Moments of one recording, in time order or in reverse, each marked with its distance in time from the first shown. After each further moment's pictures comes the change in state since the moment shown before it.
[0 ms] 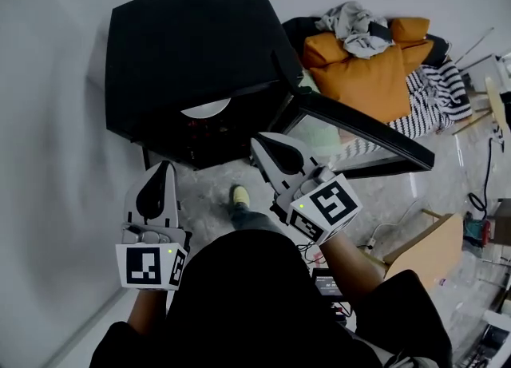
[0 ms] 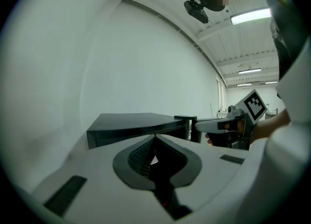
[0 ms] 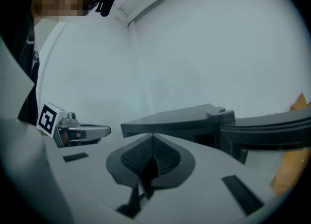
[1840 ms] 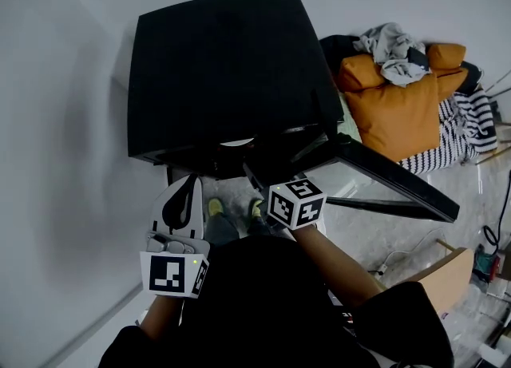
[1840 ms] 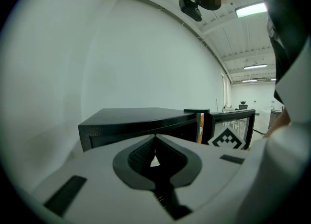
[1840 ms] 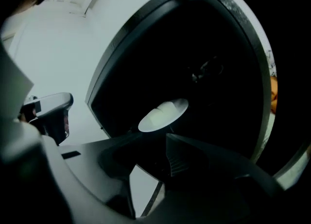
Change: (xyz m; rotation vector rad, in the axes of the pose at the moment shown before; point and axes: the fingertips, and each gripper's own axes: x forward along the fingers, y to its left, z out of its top) left arm 0.045 0.019 -0.017 0.005 0.049 0.052; right arm 0.109 -0.046 -0.145 0.375 0.248 -0.036
